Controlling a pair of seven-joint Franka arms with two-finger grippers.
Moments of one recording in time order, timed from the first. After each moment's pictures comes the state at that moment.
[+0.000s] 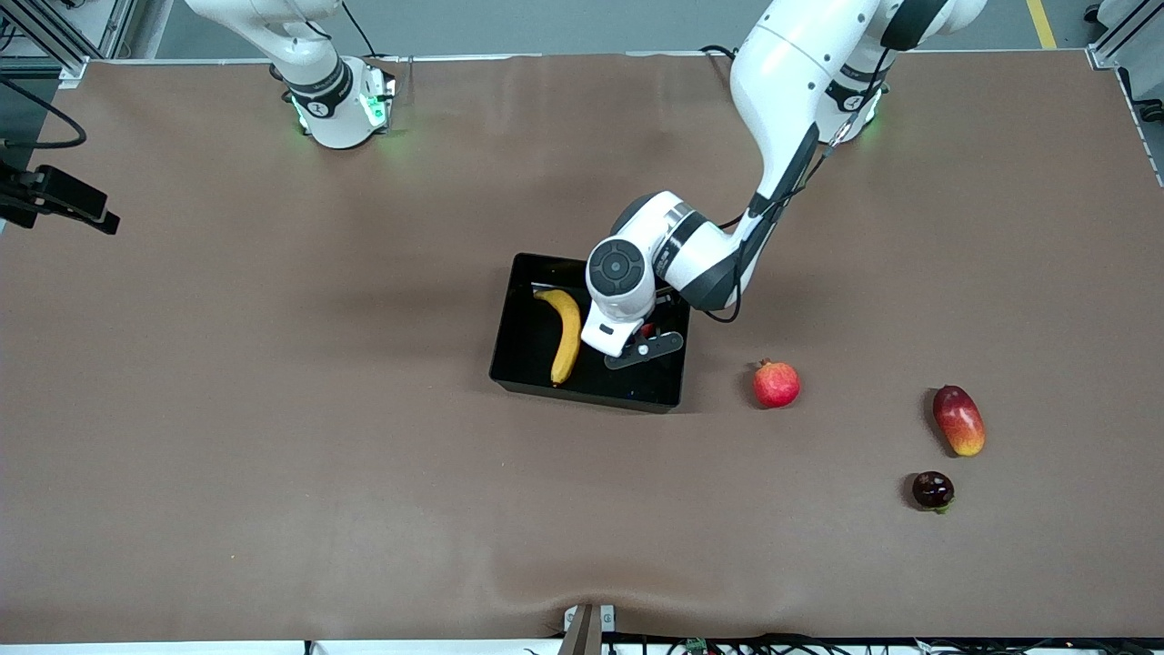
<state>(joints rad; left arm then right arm) -0.68 0.72 -0.07 -1.48 0.03 2.04 -1.02 0.00 0.06 -0.05 -1.38 0.02 1.37 0.06</state>
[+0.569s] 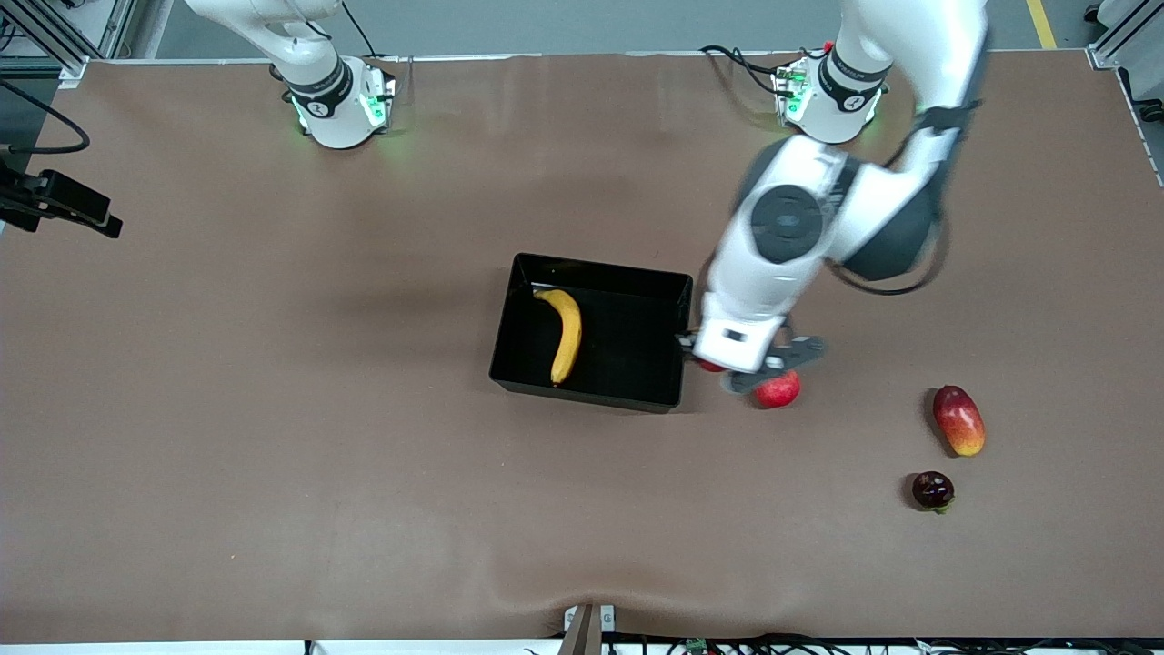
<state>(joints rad) -0.44 0.43 -0.05 -1.47 0.04 1.86 -0.92 0.00 0.06 -0.05 -1.38 0.02 1.37 0.06</state>
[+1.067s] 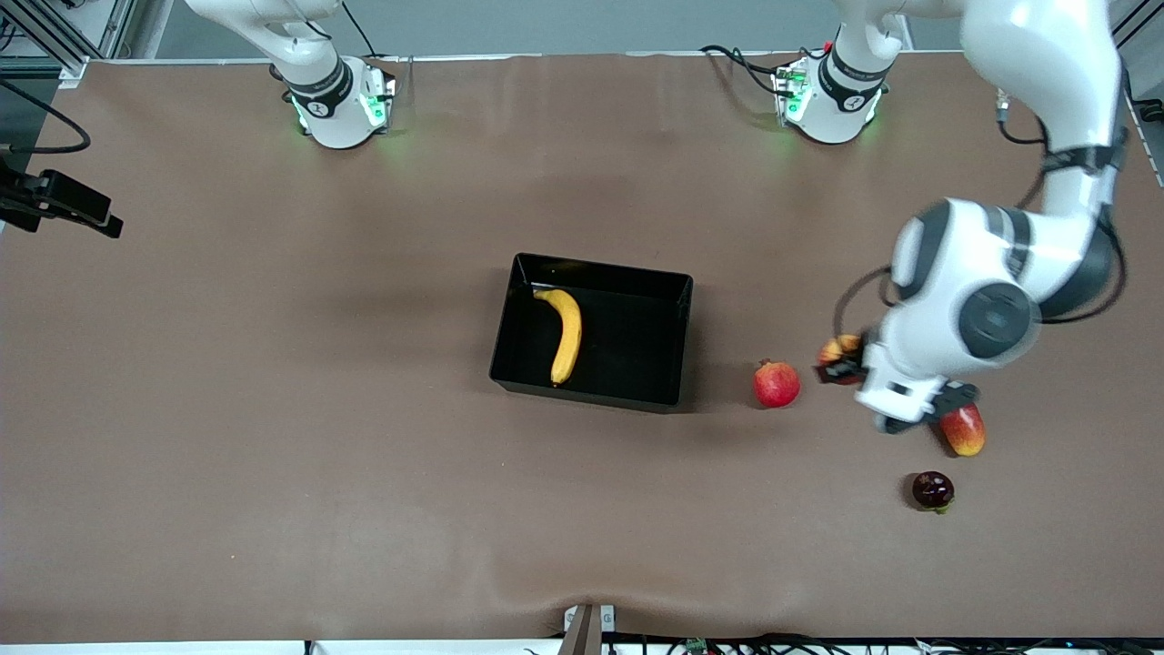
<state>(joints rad) -0.12 0.45 -0.05 -1.62 0.03 1.88 -0.53 0.00 0.06 -0.05 -1.38 0.02 1.37 0.06</state>
